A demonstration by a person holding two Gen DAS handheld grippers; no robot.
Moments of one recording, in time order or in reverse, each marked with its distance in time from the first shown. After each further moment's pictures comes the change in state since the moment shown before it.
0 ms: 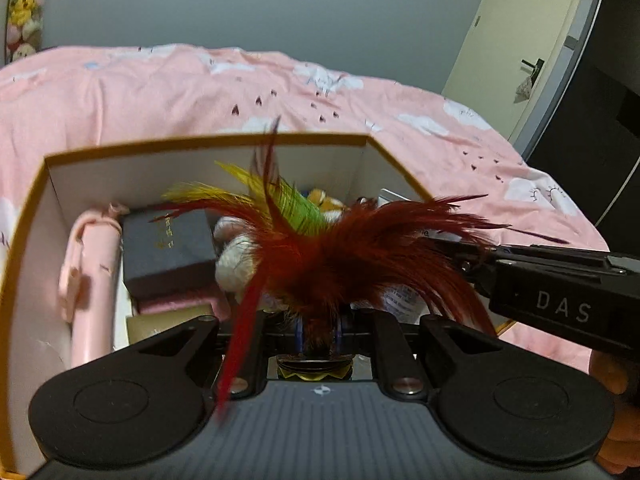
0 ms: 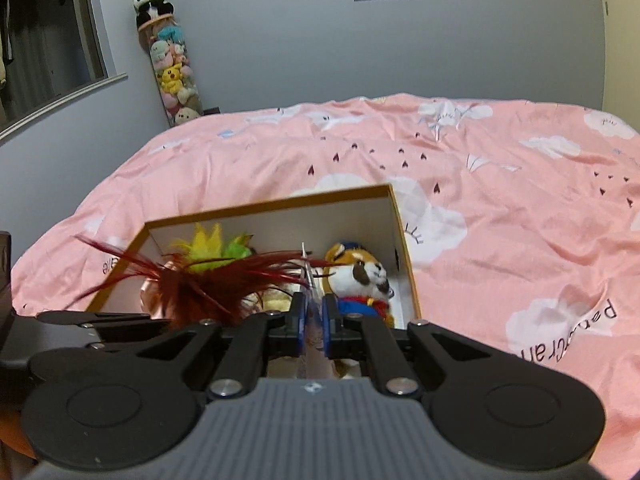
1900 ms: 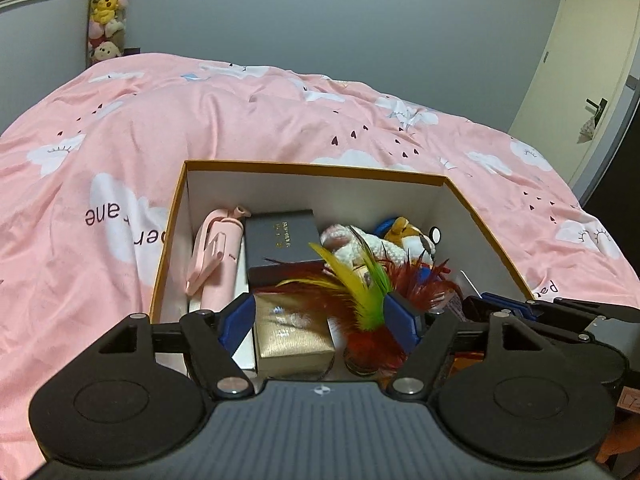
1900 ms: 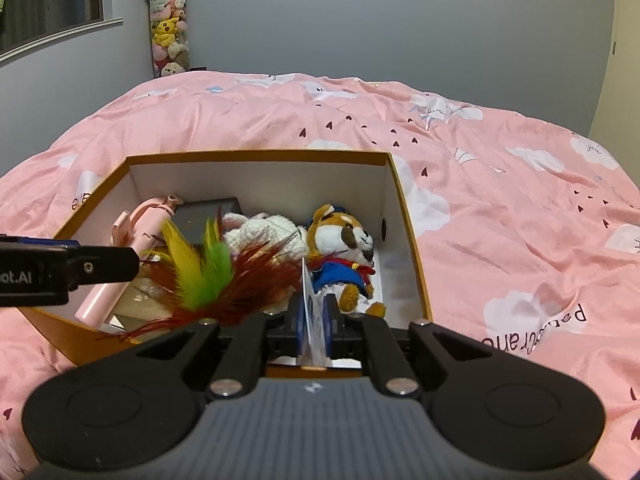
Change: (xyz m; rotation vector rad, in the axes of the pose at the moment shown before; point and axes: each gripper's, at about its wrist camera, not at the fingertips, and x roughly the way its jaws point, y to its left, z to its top) left arm -0.077 0.025 -0.005 -0.133 -0.073 0.208; right arm 0.004 0.027 -0.023 -0.155 0.055 -0.136
